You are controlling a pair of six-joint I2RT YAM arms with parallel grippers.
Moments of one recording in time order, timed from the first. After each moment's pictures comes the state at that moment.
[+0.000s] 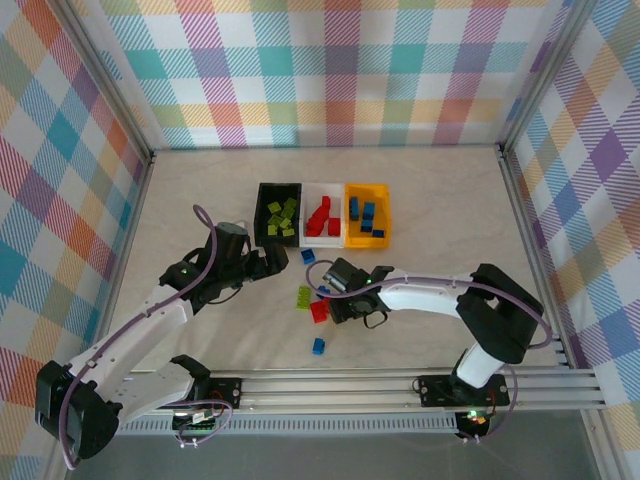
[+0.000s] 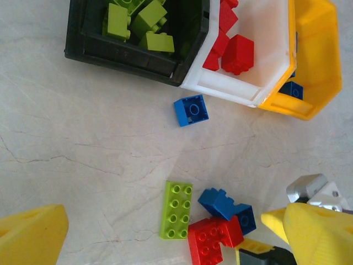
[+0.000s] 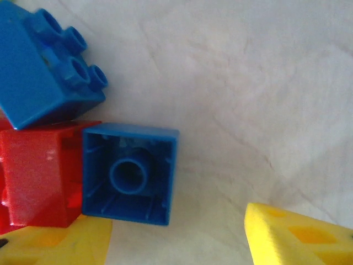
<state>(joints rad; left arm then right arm) -0.52 1.02 0.81 -0.58 0.01 -0.74 0.96 1.64 0.89 -0.50 0.11 0.54</state>
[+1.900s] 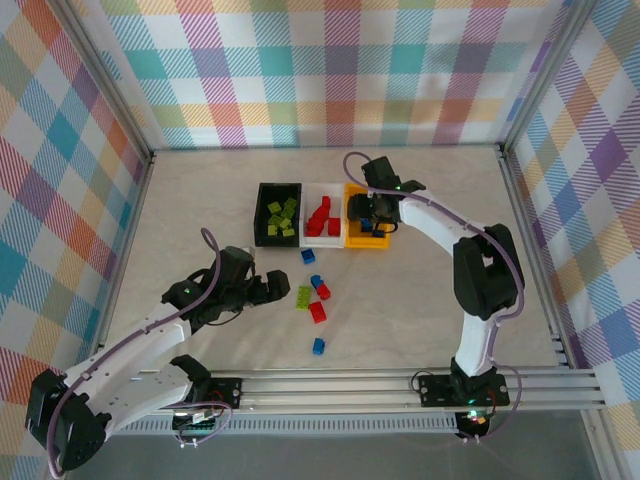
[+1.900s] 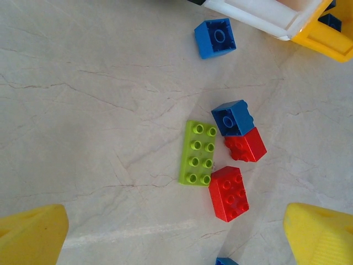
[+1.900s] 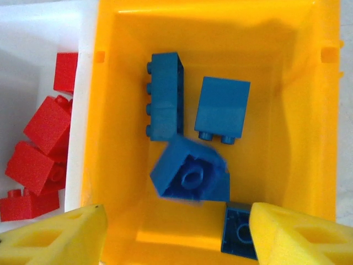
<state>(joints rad) -0.62 0.93 0.66 -0.62 0.02 -0.79 0.47 1.87 1.46 -0.58 0.04 0.43</state>
